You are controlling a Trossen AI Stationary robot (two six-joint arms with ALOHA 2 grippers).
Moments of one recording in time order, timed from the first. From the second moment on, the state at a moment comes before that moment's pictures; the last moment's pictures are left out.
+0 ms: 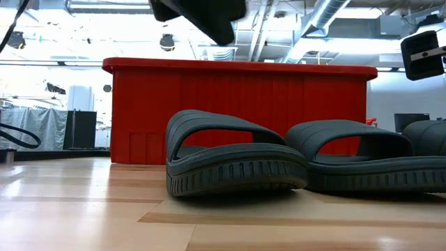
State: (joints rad) left arm -0.57 2.13 1.86 -0.87 -0.29 -0.68; right arm 0.42 0.16 0.01 0.05 -0.44 0.03
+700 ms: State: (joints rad) left arm -0.63 2.24 1.86 -0.80 -0.37 -0.66; right arm 0.42 0.16 0.01 0.05 -0.44 0.03
